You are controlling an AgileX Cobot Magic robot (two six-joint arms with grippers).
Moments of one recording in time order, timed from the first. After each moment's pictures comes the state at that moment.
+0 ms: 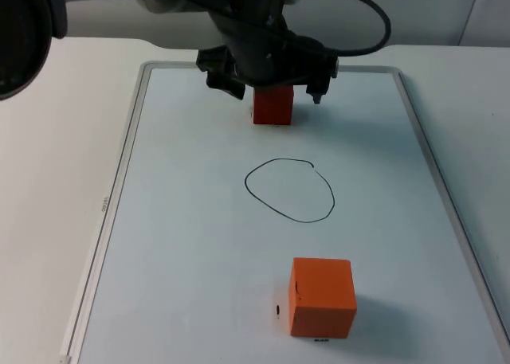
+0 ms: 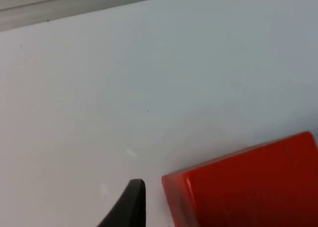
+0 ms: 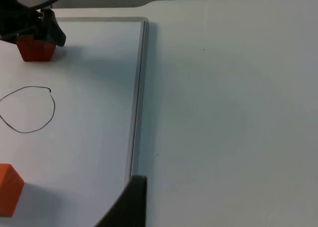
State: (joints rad) right arm 0.05 0.00 -0.52 -0.05 1.09 0.02; left arm -0.53 2.57 -2.18 0.03 0.64 -0.31
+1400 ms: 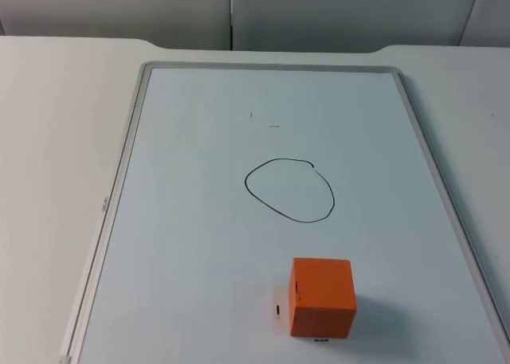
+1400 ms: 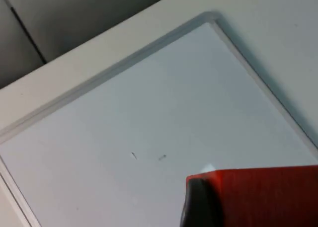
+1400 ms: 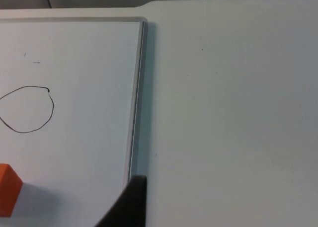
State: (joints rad) right arm 0.05 0.00 -0.52 -0.05 1.09 0.02; left arm -0.53 2.05 -2.25 -0.13 1.22 0.07
